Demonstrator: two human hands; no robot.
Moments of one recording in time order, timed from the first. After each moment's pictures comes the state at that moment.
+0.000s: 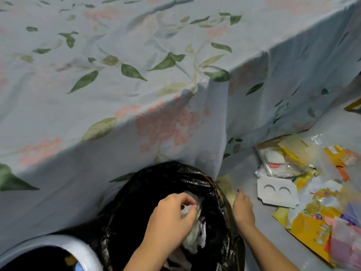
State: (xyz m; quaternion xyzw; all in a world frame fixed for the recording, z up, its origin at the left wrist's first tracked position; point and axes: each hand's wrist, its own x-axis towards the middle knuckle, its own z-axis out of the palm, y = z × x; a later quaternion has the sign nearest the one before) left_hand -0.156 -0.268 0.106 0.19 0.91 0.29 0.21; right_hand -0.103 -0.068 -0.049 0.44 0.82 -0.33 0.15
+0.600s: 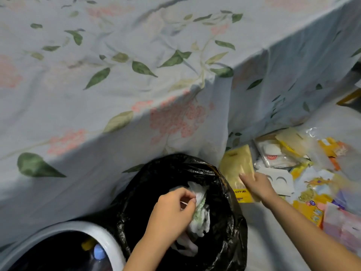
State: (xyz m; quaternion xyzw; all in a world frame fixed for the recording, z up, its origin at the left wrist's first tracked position) left_hand -0.147 -0.290 0.128 0.13 0.90 0.33 0.26; right_hand -0.102 -0.025 0.006 0.42 0.78 -0.46 0.05
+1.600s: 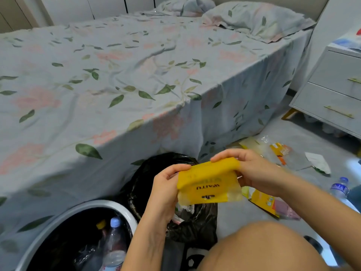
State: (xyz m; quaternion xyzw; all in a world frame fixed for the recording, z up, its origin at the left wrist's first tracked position) left_hand -0.077 -0.306 0.253 0.00 0.62 0.72 0.31; right_hand 0.000 -0.120 0.290 0.19 0.71 -0.68 0.10
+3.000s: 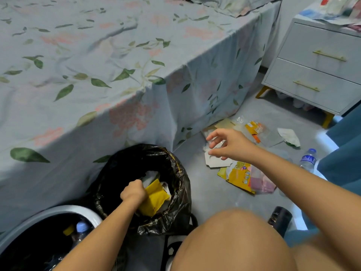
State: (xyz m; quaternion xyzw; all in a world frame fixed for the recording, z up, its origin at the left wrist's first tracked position) left_hand -0.148 -0.288 0.069 0.11 0.96 -0.02 0.27; right_hand 0.002 -0.033 0.229 0.23 0.87 -0.44 0.01
